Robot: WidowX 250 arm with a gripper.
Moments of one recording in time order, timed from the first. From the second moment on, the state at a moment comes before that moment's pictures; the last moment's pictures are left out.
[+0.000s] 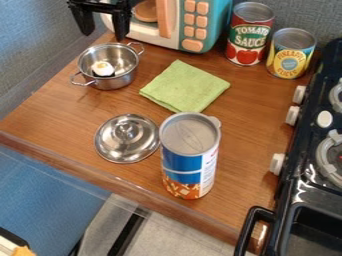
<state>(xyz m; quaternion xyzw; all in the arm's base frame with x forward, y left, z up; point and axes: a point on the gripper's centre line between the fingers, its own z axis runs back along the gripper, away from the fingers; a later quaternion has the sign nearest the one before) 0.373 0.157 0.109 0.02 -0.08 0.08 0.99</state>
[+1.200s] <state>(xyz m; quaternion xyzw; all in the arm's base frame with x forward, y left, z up) 0.406 0.050 0.036 -0.02 -0.06 -0.07 1.00</state>
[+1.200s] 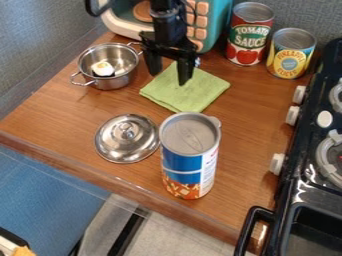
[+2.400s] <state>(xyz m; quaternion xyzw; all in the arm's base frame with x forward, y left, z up) 0.404 -0.054 0.030 -0.02 -0.04 -0.01 1.00</state>
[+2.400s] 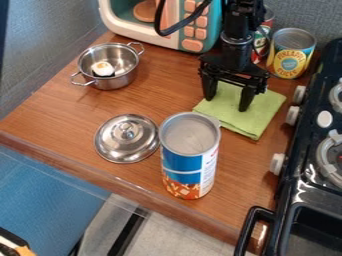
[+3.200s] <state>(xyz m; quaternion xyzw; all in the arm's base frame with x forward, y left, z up) 0.398 -0.051 0.084 0.01 -0.10 -0.01 0.99</state>
